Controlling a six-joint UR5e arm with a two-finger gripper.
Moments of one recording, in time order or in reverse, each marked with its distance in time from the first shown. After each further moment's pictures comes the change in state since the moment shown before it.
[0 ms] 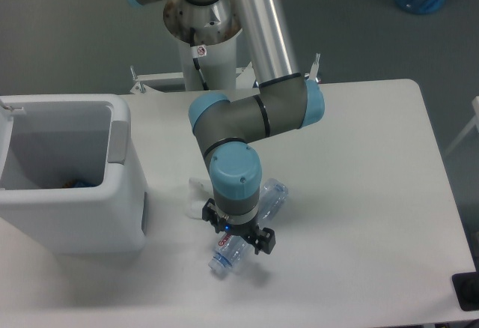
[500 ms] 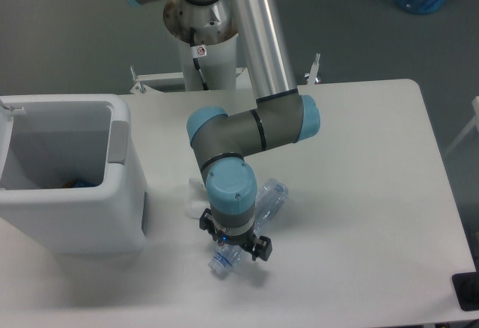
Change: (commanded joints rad) arm -0.021 -0.078 0.069 0.002 0.005 -0.040
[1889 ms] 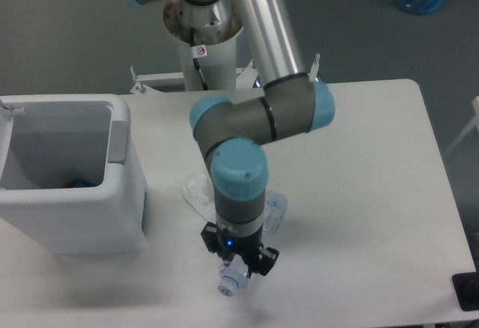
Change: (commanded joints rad) arm 0.064 0.179 0.095 -0.003 -0.280 -0.052
